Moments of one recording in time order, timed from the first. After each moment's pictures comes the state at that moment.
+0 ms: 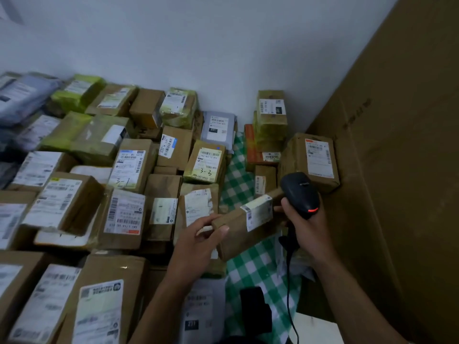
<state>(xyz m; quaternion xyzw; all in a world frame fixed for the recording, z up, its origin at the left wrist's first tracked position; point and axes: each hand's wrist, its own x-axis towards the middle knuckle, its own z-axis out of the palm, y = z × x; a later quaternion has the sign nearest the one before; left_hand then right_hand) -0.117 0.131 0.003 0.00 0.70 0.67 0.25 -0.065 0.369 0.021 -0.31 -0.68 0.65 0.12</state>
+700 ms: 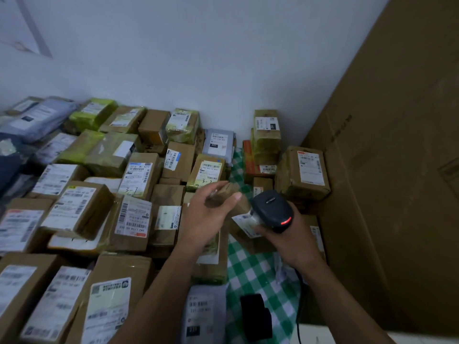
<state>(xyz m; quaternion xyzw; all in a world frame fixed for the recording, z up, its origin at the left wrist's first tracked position) -0.154 0.158 0.039 0.07 0.76 0.64 0.11 -0.047 0.343 0.034 -0.23 -0.80 0.56 0.05</state>
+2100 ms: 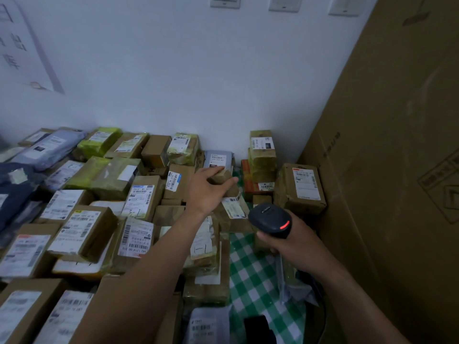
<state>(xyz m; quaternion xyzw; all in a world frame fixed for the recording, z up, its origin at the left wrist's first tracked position) -0.244 0.193 0.054 0.13 0.82 0.56 0.02 -0.047 0.352 0.091 -0.21 -0.81 0.55 -0.02</state>
